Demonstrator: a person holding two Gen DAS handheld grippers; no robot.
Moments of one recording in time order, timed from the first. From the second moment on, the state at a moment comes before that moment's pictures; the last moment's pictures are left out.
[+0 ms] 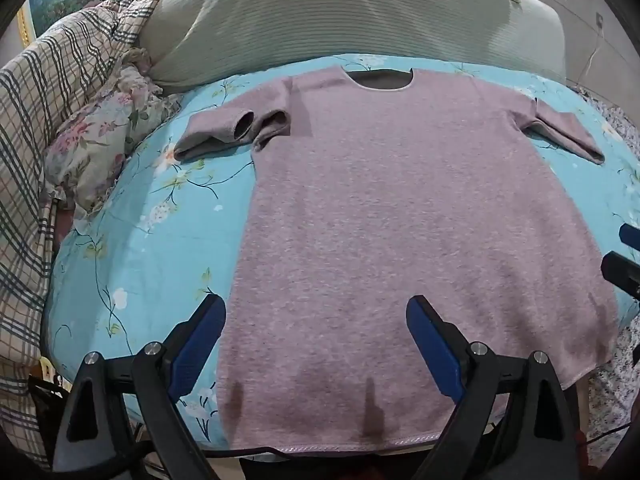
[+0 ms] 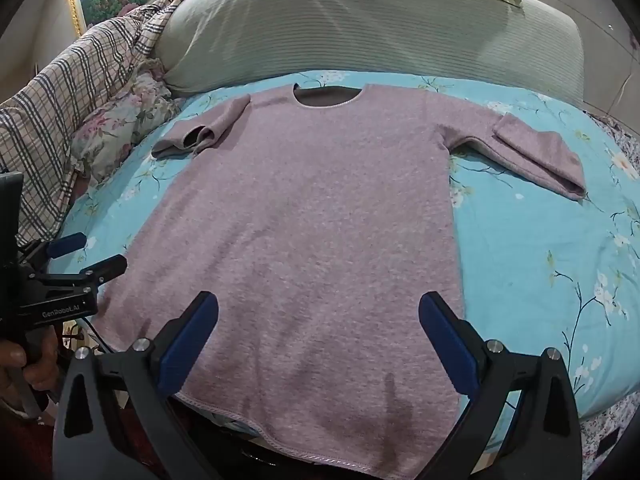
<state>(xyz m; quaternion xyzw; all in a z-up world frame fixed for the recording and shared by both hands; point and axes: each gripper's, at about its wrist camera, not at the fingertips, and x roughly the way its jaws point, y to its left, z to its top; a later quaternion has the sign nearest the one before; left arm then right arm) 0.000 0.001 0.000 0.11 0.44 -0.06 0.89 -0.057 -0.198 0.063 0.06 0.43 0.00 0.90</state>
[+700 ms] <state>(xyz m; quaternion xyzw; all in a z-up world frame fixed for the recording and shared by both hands) 0.001 0.003 0.004 0.08 0.44 -0.07 0.89 -0.056 -0.201 0.059 0.06 0.43 0.00 0.90</state>
